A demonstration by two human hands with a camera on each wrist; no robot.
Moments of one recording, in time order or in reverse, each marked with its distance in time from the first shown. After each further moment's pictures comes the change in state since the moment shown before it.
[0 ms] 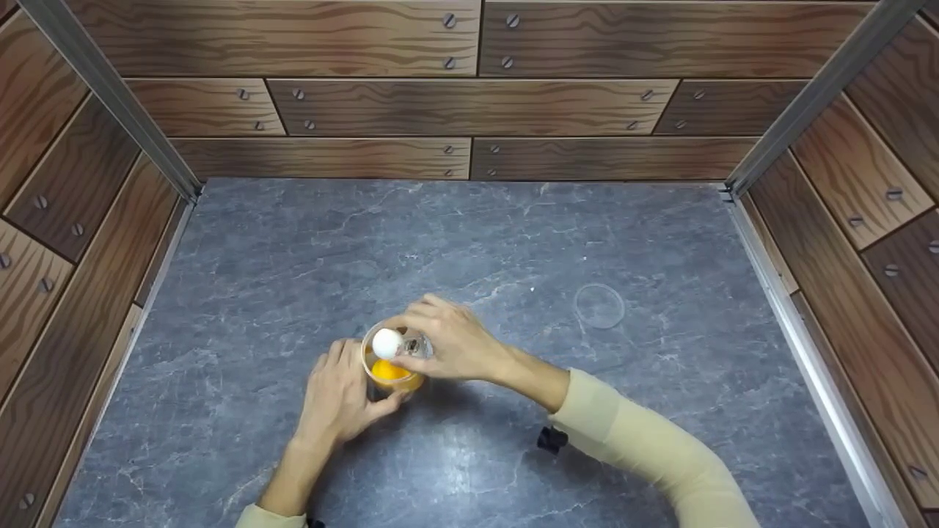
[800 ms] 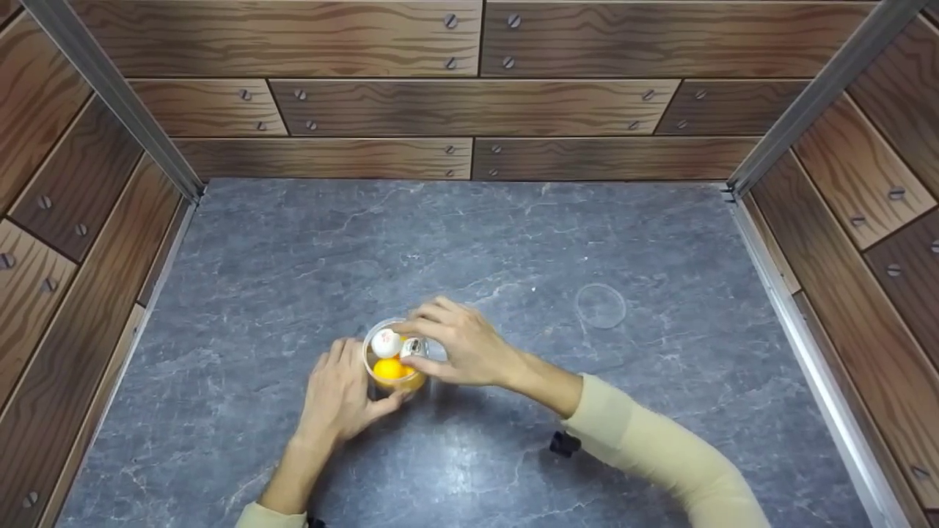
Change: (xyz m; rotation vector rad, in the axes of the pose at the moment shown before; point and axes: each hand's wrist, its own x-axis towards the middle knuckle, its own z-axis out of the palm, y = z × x) left_hand 0.000 -0.002 -0.002 0.009 -0.011 0.001; right_hand -0.012 0.006 0.000 -0.036 0.138 -0.137
